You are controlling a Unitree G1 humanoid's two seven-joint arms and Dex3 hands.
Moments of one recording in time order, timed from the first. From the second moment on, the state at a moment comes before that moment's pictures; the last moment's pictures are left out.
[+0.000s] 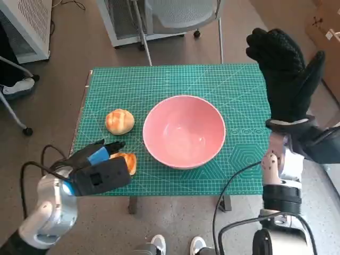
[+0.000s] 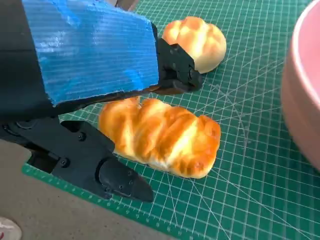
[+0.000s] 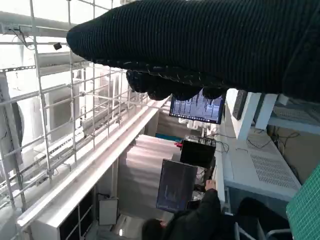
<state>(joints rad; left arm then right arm) -0.29 0.77 -0.43 -0.28 0.51 0.76 -0.49 -0.76 -0.14 -0.26 0.53 0.37 -0.49 0.48</state>
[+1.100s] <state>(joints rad) -0.23 0.82 -0.06 -0.63 0.49 0.39 -0.57 -0.73 -0.14 -0.26 0.48 0.39 -0.48 0.46</state>
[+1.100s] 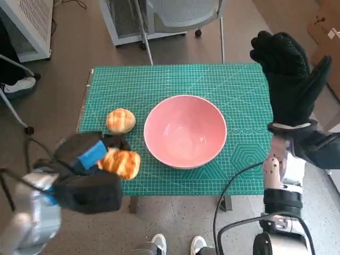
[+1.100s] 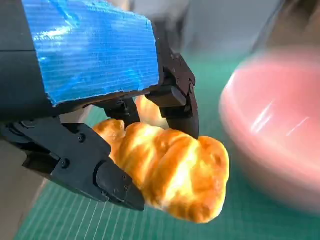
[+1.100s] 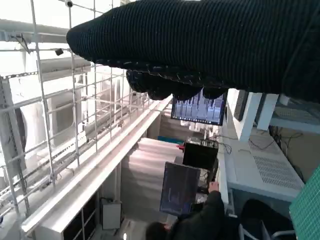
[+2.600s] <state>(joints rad) -0.93 0.58 -0.37 0.57 0.78 -0.78 -0.07 -0.67 -0.14 -0.25 0.44 0.37 -0.50 0.44</state>
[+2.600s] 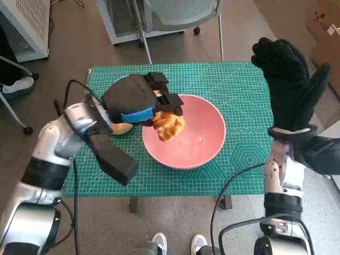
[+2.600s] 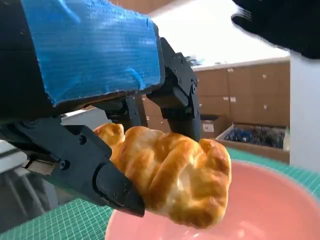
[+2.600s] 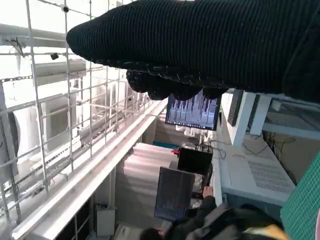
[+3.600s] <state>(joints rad) -1.01 0.50 -0.51 0.89 0.89 -0.73 0.08 -0.64 -0.13 -0.24 0.42 0.35 -0.53 0.40</state>
